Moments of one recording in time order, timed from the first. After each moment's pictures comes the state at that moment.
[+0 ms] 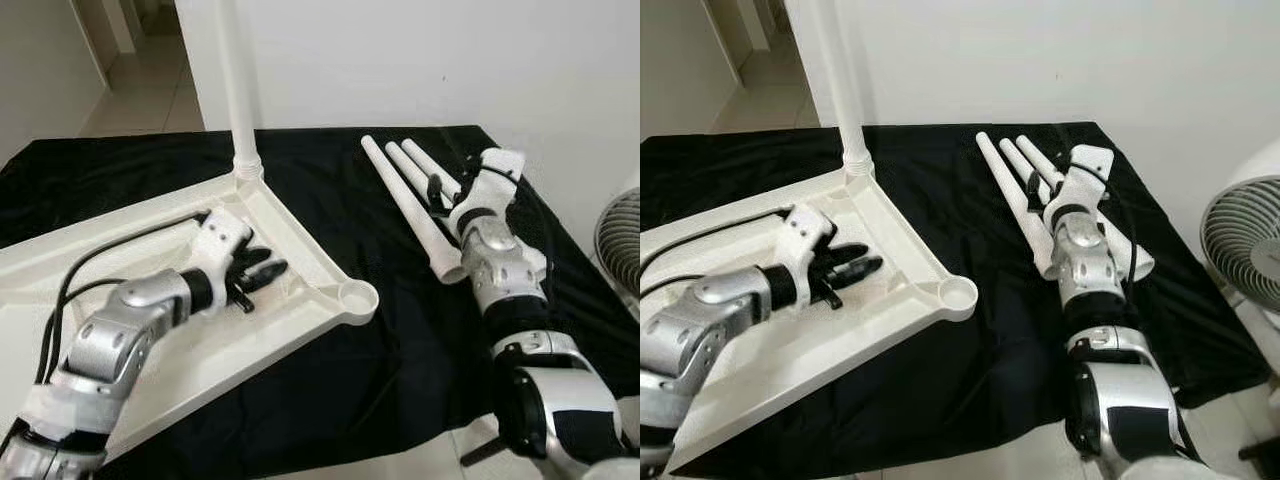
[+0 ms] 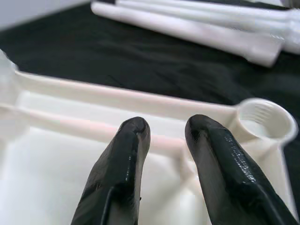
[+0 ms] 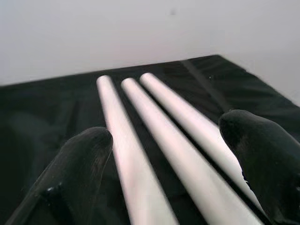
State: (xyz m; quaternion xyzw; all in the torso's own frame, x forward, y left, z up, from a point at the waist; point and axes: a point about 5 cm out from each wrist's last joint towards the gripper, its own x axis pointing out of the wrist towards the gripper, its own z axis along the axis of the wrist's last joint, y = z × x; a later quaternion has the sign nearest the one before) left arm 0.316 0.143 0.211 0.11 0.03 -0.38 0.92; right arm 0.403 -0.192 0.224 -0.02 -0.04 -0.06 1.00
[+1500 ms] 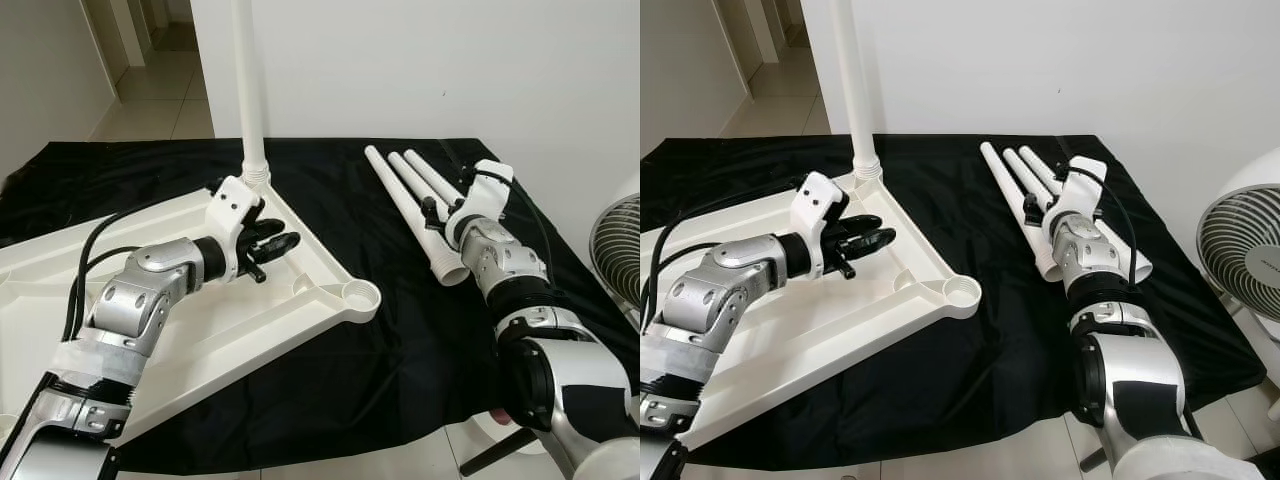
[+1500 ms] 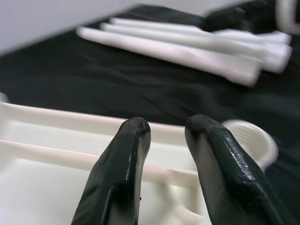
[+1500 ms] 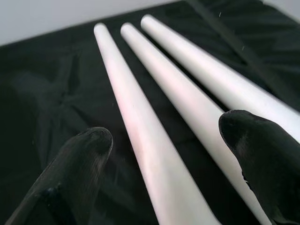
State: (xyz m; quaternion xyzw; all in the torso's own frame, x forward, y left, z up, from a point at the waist) left arm 0.326 0.118 0.209 0.09 0.03 -0.43 0.90; right arm 0.411 -0.201 0.207 0.03 0.09 -0.05 0.99
